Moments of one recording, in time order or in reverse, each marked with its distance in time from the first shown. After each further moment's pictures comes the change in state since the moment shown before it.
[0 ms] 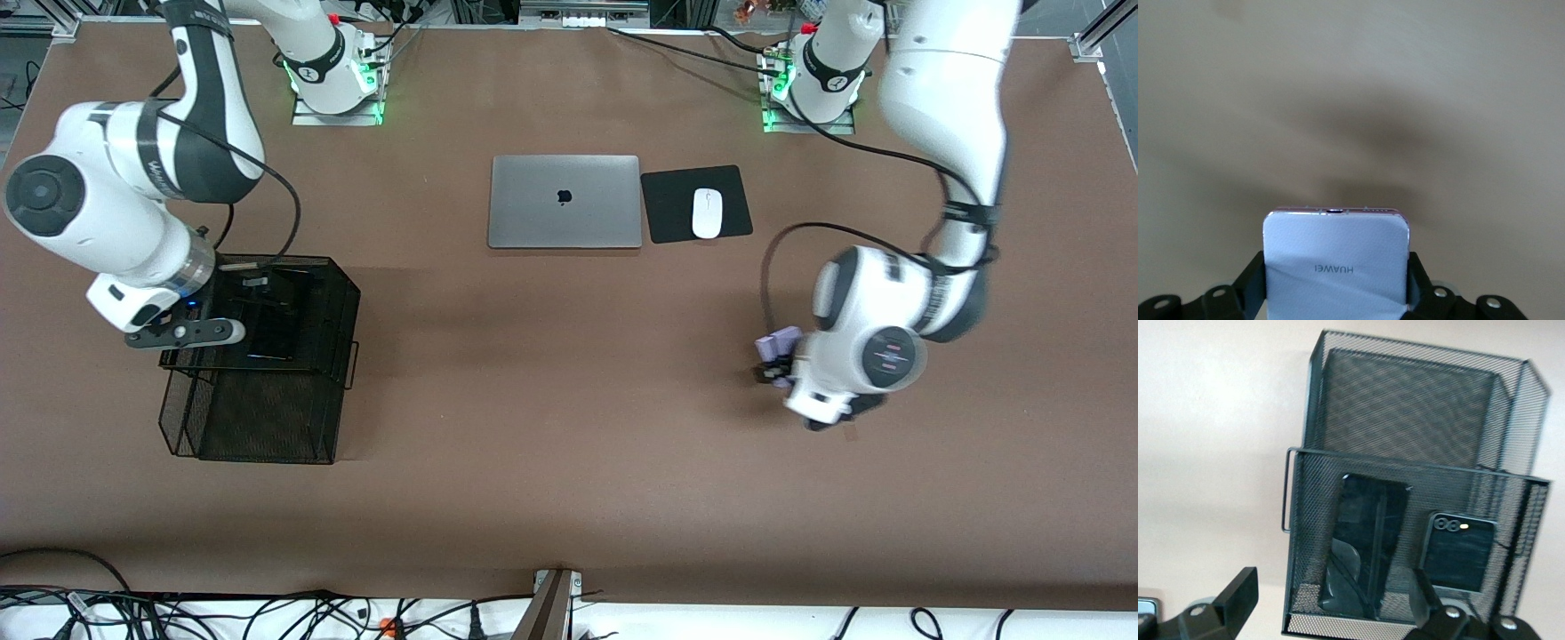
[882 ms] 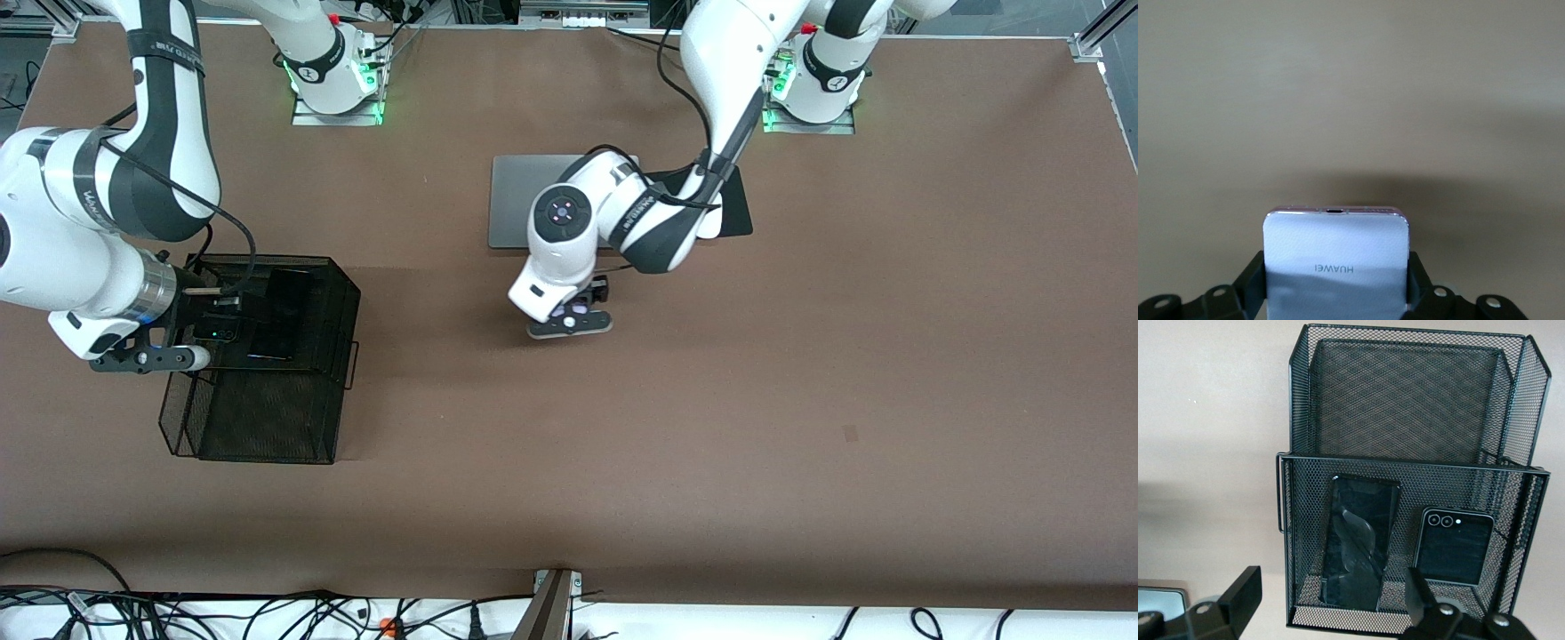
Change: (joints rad) left arm -0.446 0.218 -0.038 0.311 -0.002 0.193 -0.160; right arm -0.093 0.116 0.012 0.150 0.121 -0.152 -0.040
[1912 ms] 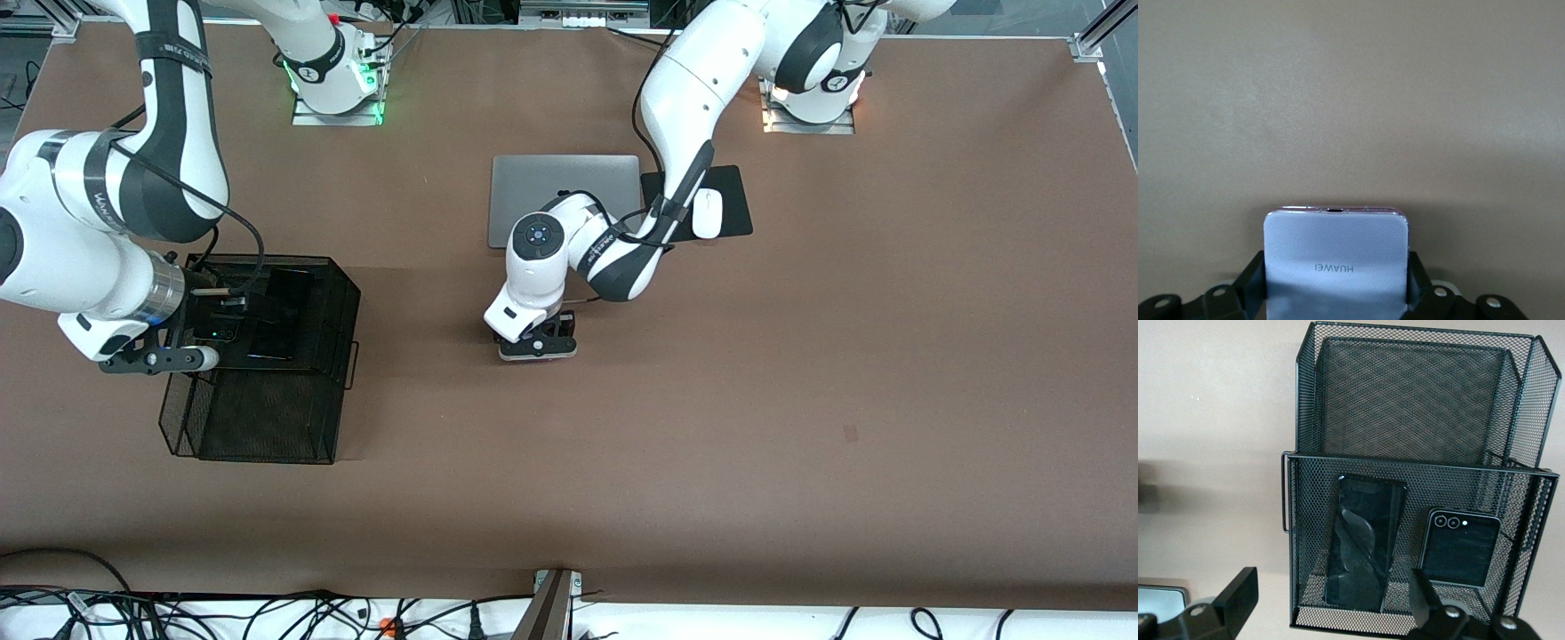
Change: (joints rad) left arm -0.055 0.262 0.070 0.218 0.000 0.154 -0.068; right arm 0.005 0.003 0.004 0.001 0.000 -0.001 0.000
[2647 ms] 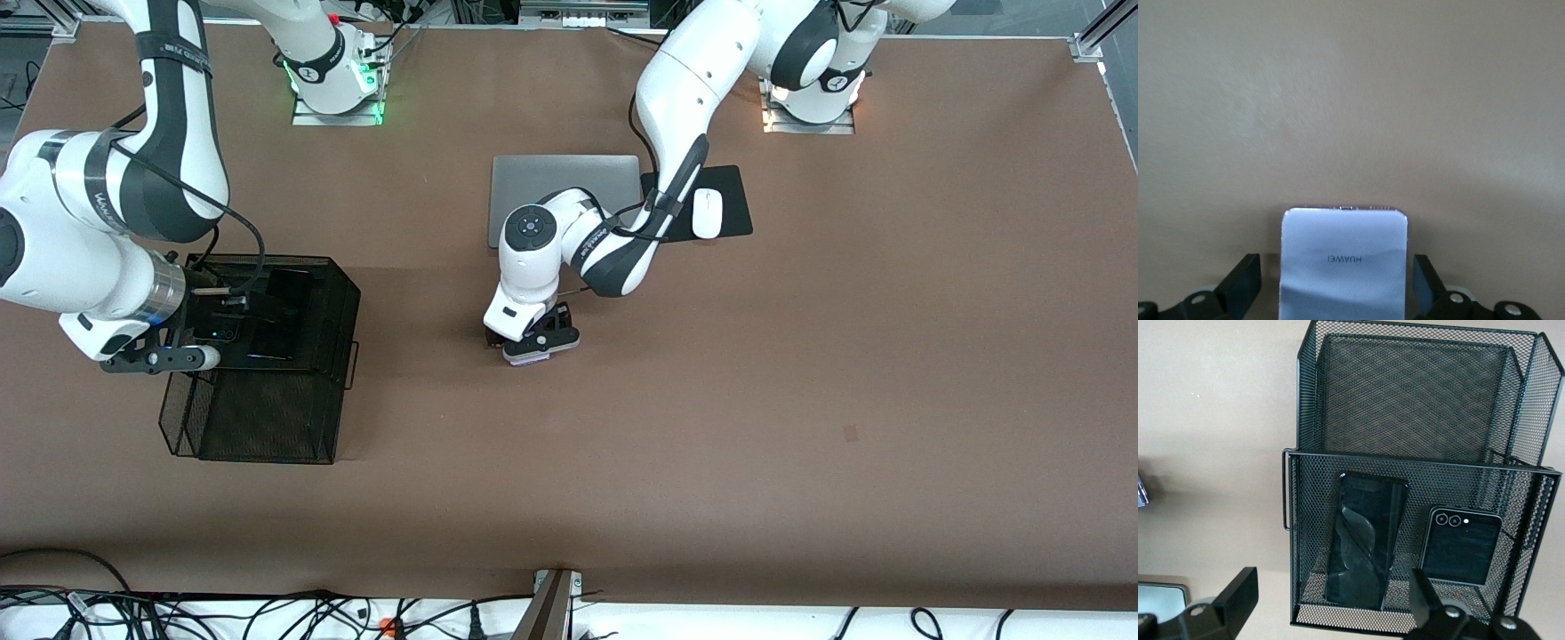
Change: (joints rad) left arm -0.011 -0.004 0.031 0.047 -0.024 -0.042 -0.172; right arm 0.002 0.000 0.001 0.000 0.000 -0.012 -0.006
